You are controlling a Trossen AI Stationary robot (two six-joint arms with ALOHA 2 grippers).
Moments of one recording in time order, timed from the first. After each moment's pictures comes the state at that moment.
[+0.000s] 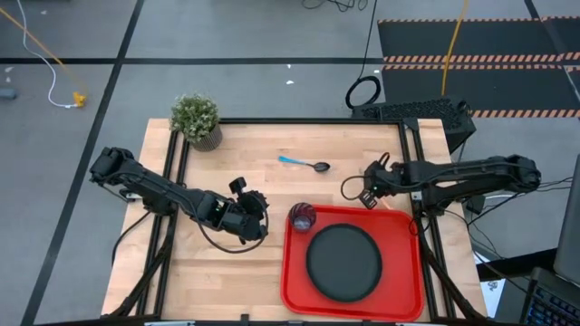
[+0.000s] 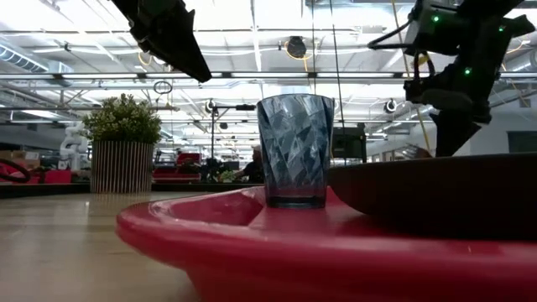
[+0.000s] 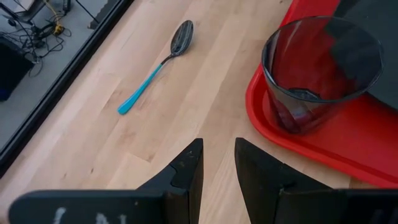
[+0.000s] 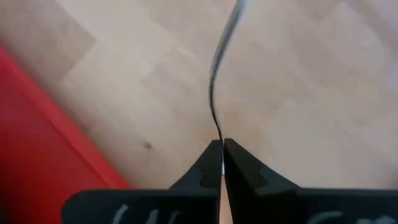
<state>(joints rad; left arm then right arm) -0.36 1.50 1.10 -0.62 -0.68 -0.51 -0.08 1.03 0.58 -0.84 0.26 0.71</state>
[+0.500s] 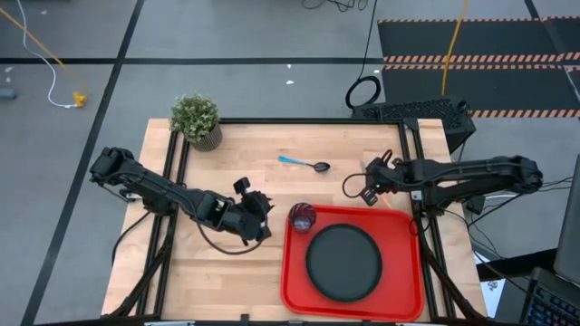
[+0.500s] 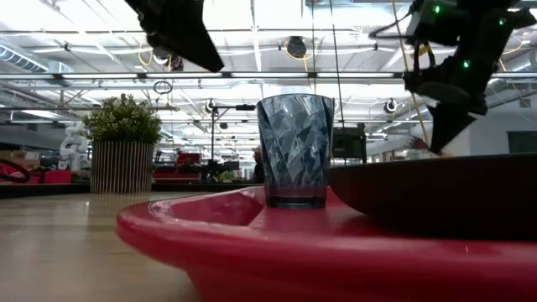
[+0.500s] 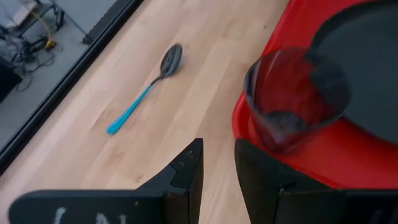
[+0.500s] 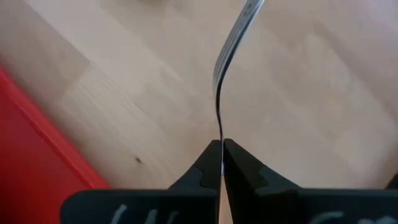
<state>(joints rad) -0.36 1.50 1.10 -0.51 -0.68 -0.45 -0.08 0.99 0.61 -0.86 0.34 0.69</state>
